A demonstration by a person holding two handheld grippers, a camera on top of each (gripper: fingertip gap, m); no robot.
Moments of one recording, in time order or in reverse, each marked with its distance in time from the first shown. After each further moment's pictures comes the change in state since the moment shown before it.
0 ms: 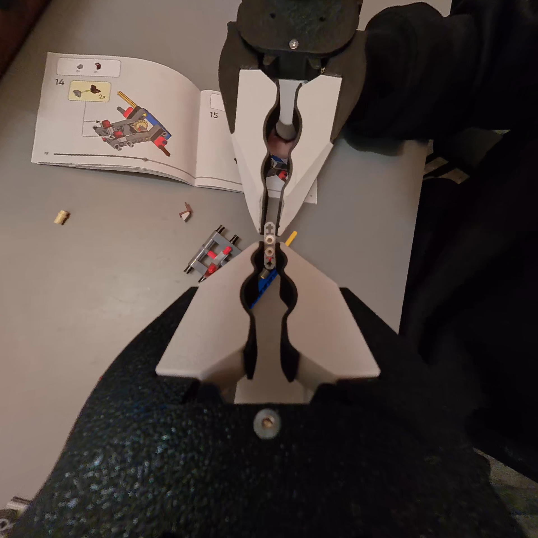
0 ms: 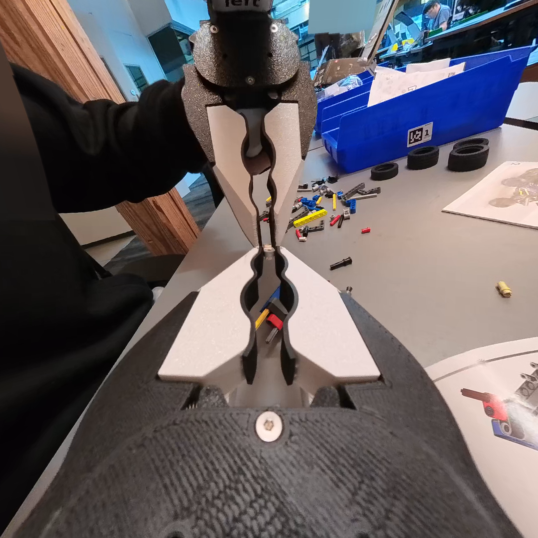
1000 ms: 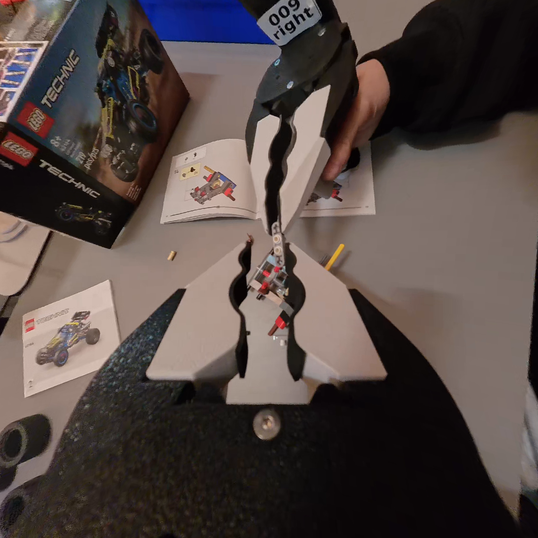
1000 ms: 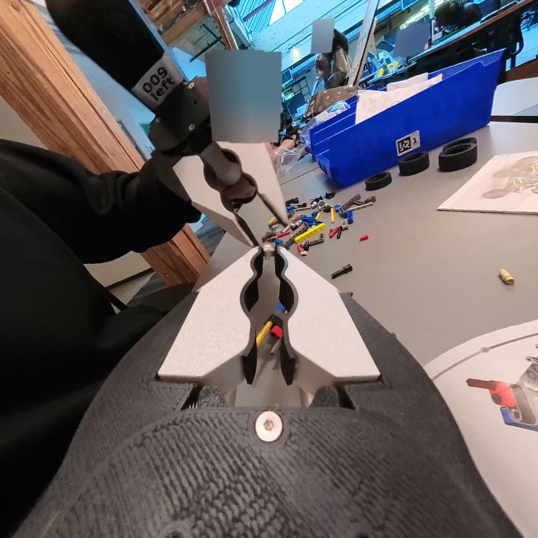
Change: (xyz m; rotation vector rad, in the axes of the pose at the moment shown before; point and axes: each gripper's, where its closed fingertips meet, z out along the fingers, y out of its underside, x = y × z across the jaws) left arm -0.011 -0.016 -0.015 0.146 -0.365 0.314; right arm 0.007 -0.011 -0.006 0.106 -0.001 0.123
